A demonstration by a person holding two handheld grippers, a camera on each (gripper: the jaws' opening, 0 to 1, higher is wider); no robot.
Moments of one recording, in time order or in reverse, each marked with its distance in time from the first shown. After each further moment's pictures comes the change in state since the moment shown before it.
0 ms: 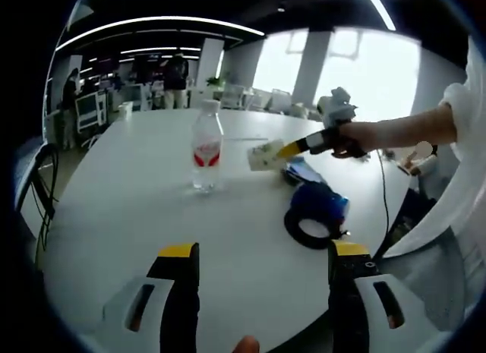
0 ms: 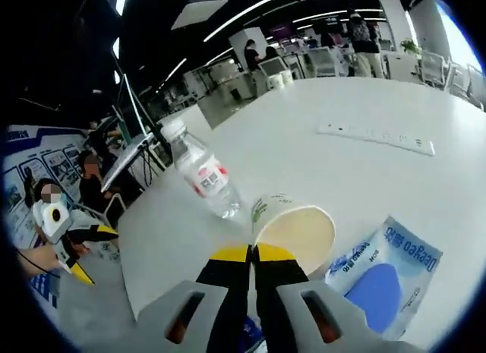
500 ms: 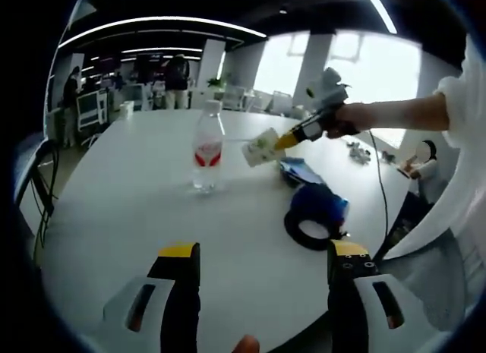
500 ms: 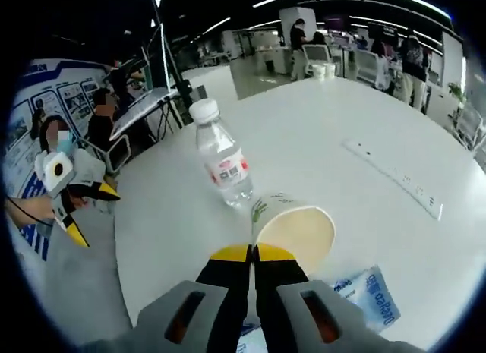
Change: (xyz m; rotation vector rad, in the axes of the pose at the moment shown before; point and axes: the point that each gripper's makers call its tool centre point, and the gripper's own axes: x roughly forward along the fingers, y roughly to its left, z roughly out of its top) left arm -0.001 0.001 -0.002 -0.015 -0.011 -0.002; right arm 0.002 0.007 0.011 -0.322 0.223 0.040
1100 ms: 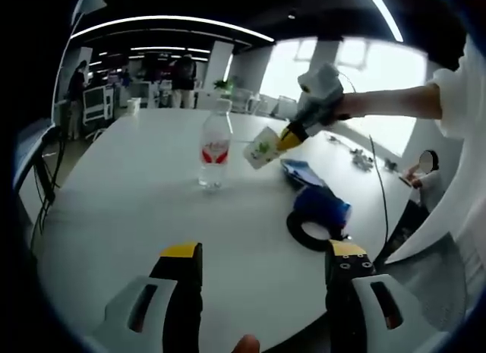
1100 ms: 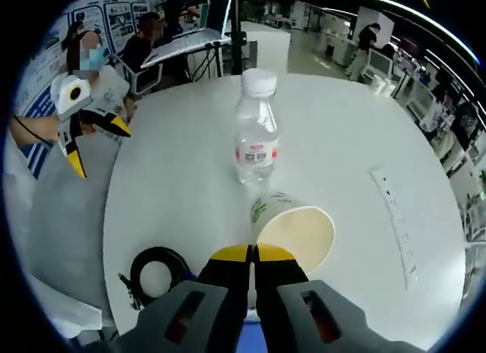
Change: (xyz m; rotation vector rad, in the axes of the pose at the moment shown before) left arm -0.005 0.005 -0.005 -0.045 -0.029 0.016; right arm 0.009 0.003 0.003 -0.385 0.219 0.068
